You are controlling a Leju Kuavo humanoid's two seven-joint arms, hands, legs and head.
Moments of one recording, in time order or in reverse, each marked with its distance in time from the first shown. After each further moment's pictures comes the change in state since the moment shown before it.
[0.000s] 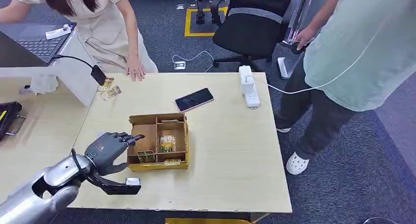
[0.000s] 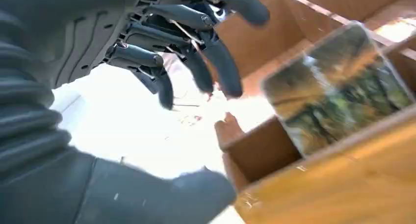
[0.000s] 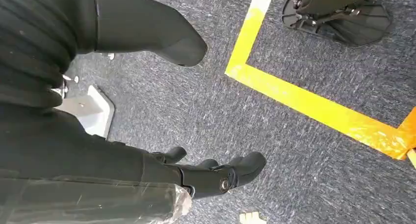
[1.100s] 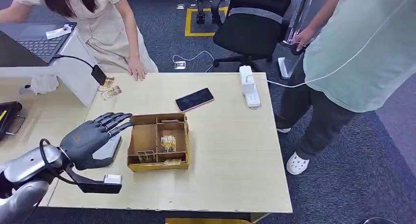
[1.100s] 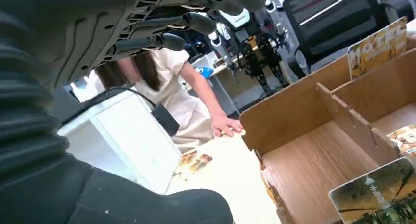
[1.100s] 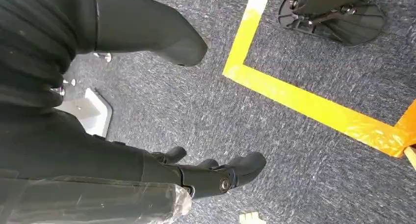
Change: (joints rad) left arm 0.022 0.143 0.133 -0.269 0.117 -0.115 -0.109; right arm 0.002 0.000 0.000 0.000 -0.018 -0.008 -0.016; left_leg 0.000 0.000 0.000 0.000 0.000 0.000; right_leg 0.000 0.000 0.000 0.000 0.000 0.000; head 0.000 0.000
